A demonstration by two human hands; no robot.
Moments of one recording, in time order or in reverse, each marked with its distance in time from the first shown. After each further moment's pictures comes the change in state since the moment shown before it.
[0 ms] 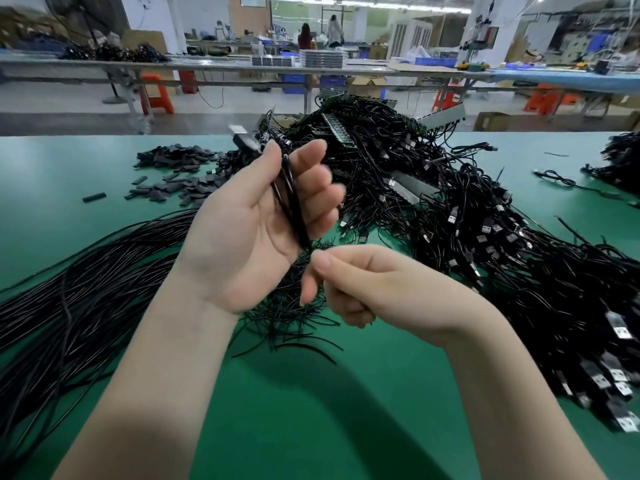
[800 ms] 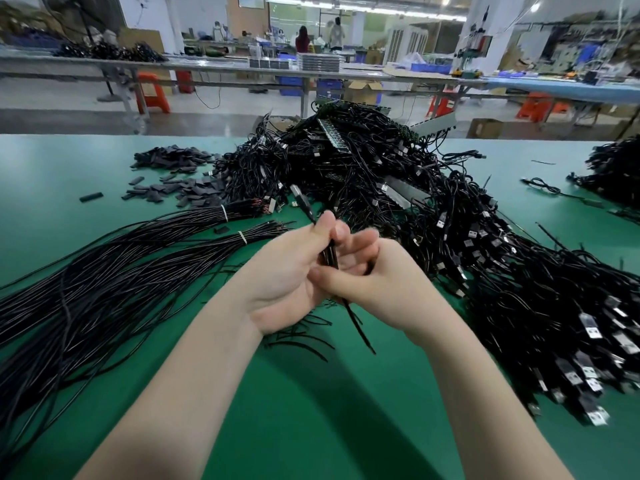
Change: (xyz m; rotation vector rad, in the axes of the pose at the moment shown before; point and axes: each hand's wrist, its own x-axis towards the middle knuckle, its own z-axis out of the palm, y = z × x) left_hand 0.008 -0.046 -0.011 -0.034 -0.009 -0.279; right_hand 0.001 0.013 -0.002 -0.244 0.494 -0.071
